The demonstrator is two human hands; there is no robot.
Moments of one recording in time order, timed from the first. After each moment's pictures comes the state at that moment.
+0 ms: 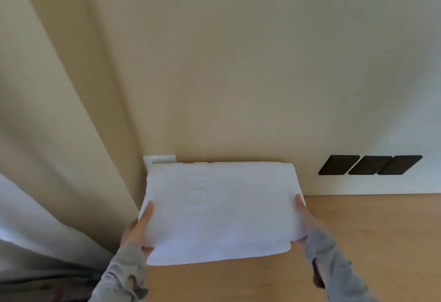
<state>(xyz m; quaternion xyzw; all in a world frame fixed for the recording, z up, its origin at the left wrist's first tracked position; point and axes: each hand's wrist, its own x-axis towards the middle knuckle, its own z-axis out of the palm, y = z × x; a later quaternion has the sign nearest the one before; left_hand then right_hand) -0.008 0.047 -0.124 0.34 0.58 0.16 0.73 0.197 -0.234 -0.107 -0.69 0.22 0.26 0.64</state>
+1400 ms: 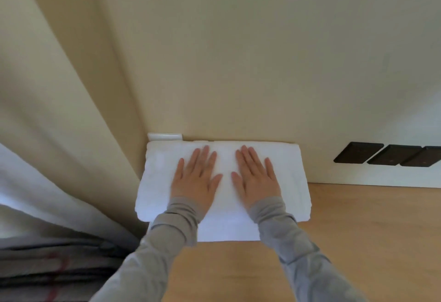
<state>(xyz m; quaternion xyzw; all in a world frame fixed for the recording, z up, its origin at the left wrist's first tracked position) 0.068 0.005 -0.108 0.97 0.24 0.05 0.05 0.178 -0.129 -0.112 -0.90 -0.41 -0.03 0.10</state>
